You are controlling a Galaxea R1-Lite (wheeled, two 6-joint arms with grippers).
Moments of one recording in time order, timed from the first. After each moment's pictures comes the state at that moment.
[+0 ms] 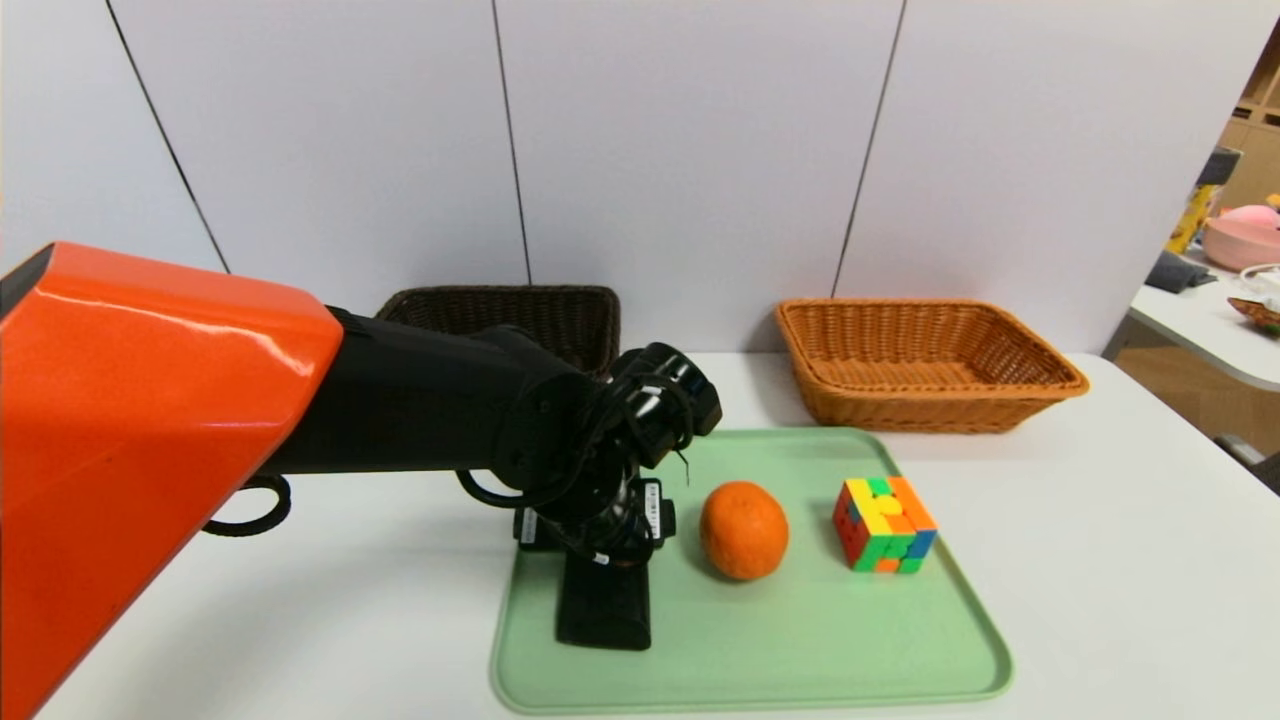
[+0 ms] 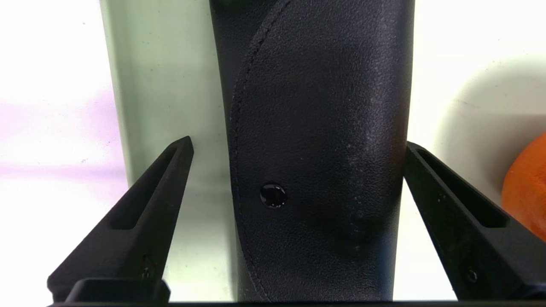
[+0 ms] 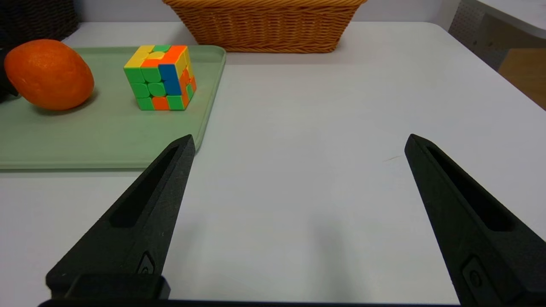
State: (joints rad) left arm -0.81 2.09 -1.53 0.56 0.33 -0.75; right arm 0.00 0.00 0.00 0.00 0.00 -0.01
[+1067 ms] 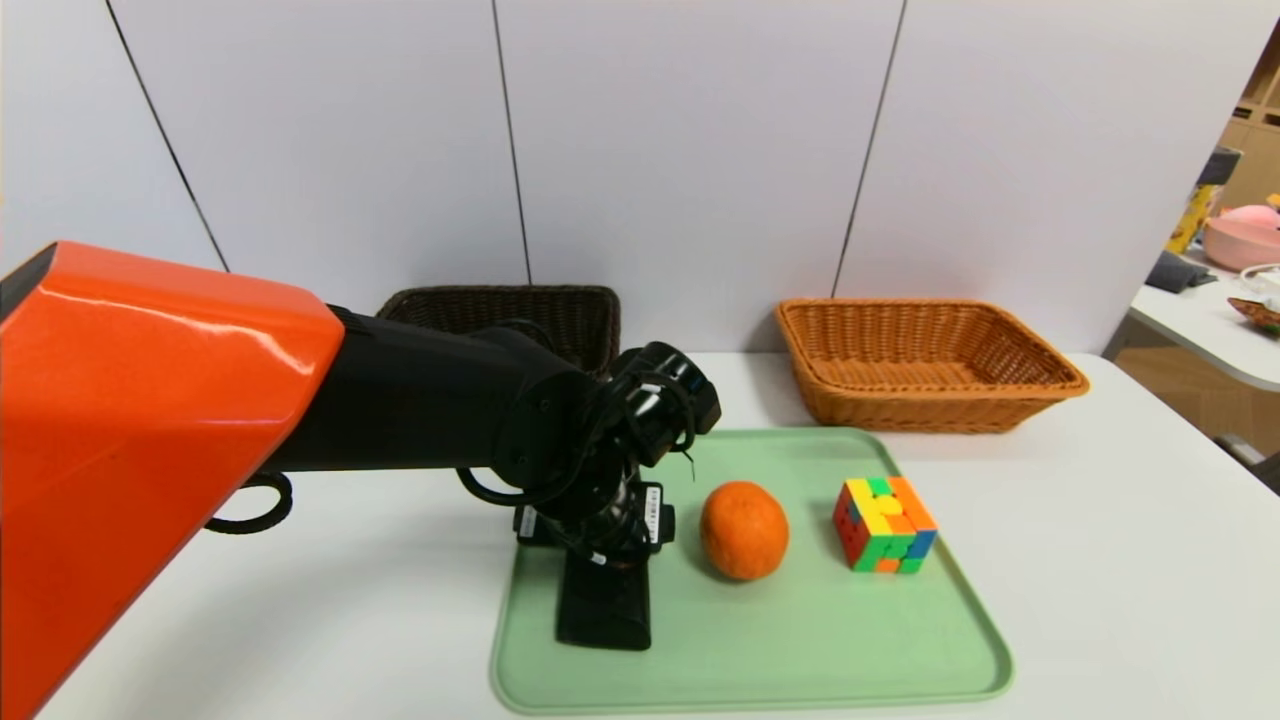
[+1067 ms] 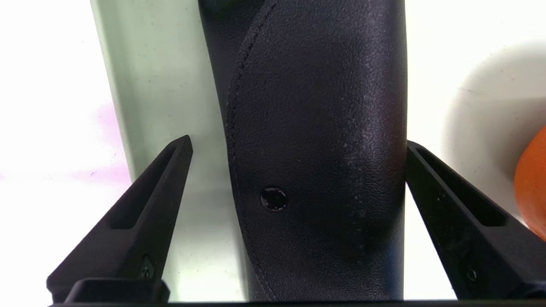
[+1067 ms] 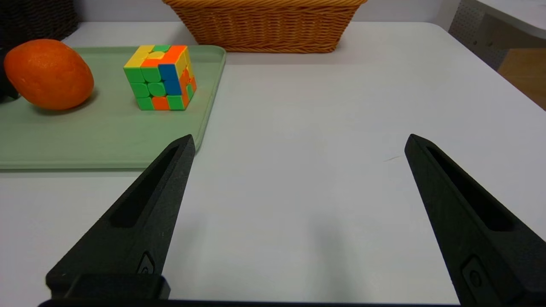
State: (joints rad) left arm -0.81 2.09 -1.54 0.56 0.33 -0.67; right arm 0.00 0.00 0.00 0.00 0.00 -0.01
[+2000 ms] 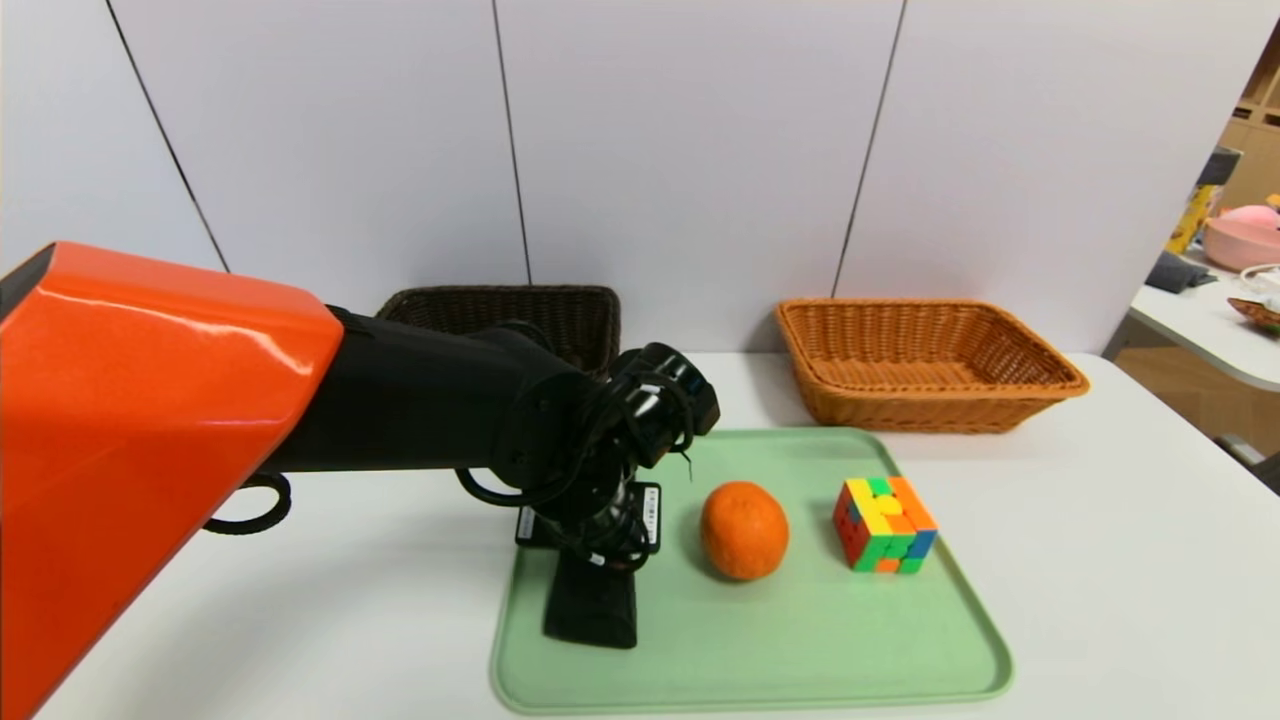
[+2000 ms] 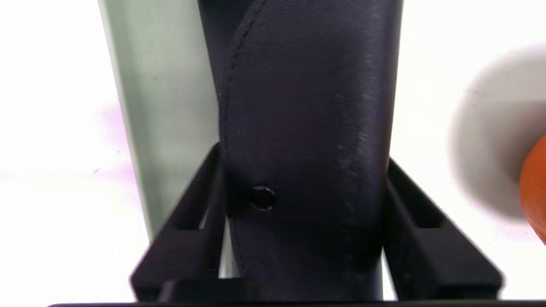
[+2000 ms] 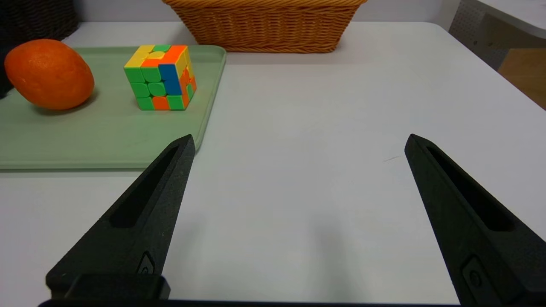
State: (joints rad) left arm -0.81 2.09 -1.53 0.57 0.33 -0.68; right arm 0.00 0.00 0.00 0.00 0.00 -0.01
